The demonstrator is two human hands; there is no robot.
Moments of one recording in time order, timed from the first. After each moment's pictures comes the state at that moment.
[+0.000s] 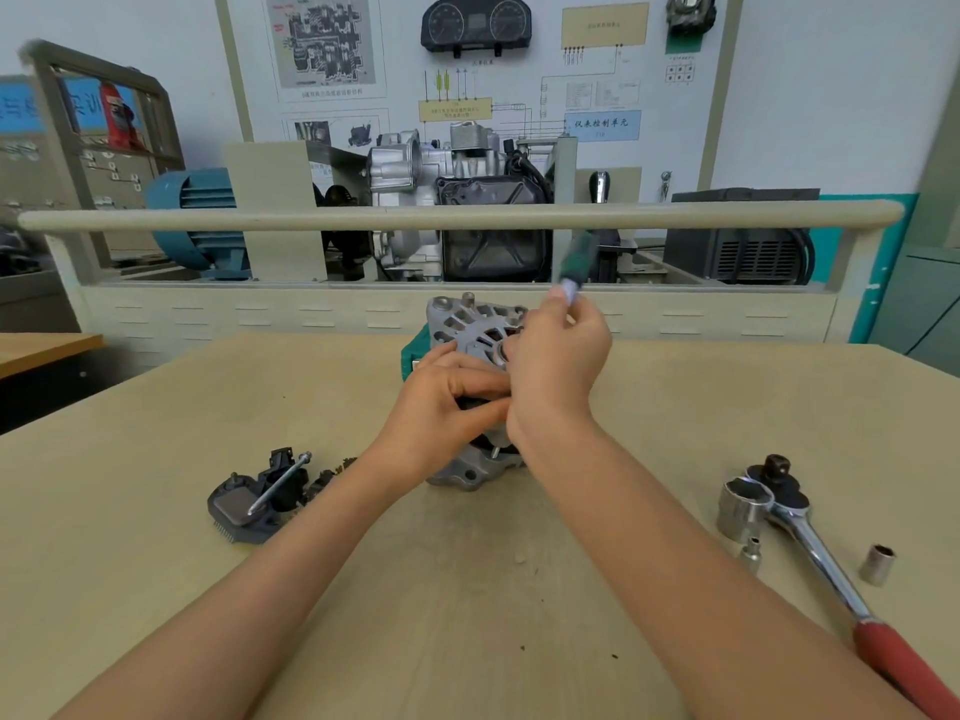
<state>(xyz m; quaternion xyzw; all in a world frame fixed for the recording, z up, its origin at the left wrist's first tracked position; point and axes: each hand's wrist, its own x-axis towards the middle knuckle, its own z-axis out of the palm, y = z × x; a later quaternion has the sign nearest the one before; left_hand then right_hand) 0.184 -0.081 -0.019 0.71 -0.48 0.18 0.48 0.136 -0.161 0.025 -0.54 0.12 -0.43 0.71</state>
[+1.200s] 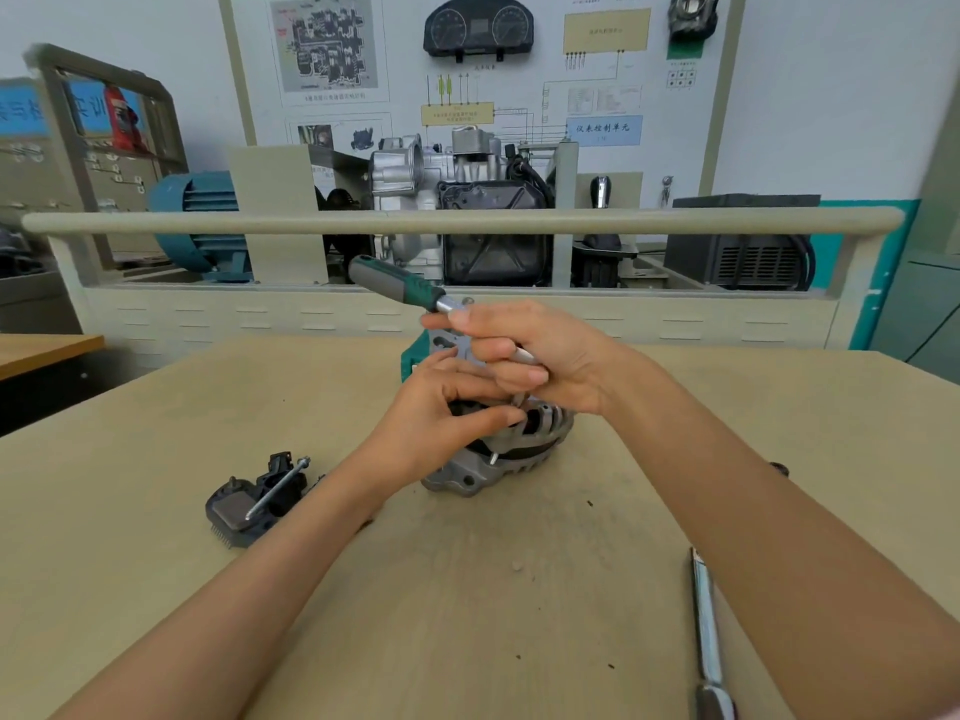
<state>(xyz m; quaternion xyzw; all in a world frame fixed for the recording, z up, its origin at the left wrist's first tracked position) 0.185 -0.077 -0.014 0.69 -0.52 0.15 0.47 0.125 -0.199 0.052 -0.70 -0.13 0.04 0.70</state>
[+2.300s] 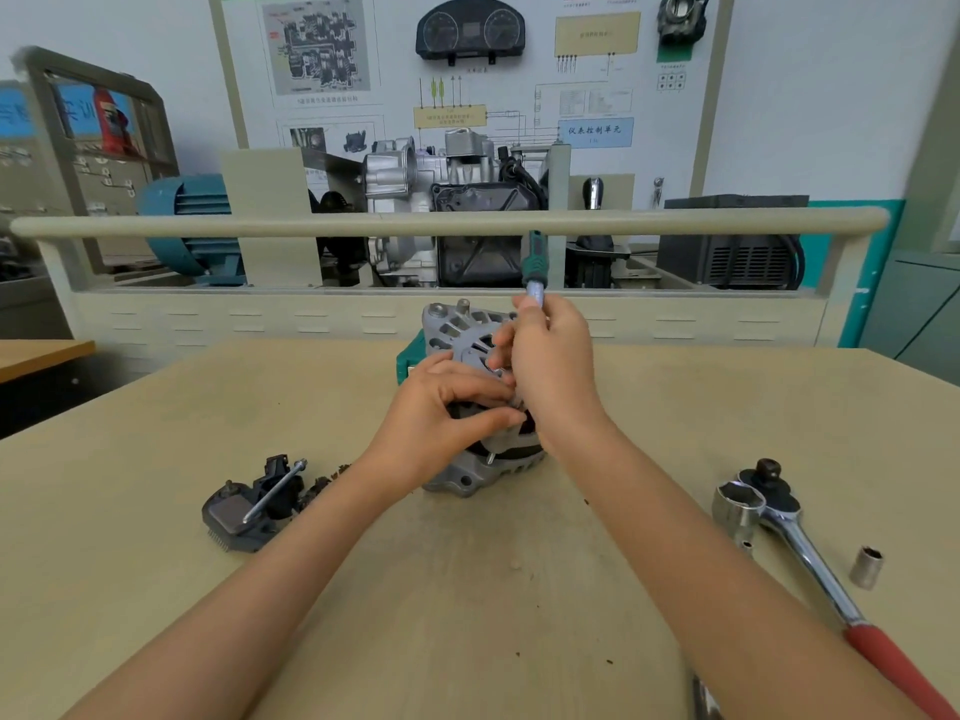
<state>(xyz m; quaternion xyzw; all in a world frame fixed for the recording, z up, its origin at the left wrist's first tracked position) 0.183 -0.077 -0.018 0.71 -0.49 0.17 0.48 0.126 -0.172 0.031 -0.67 0.08 -0.35 0.65</state>
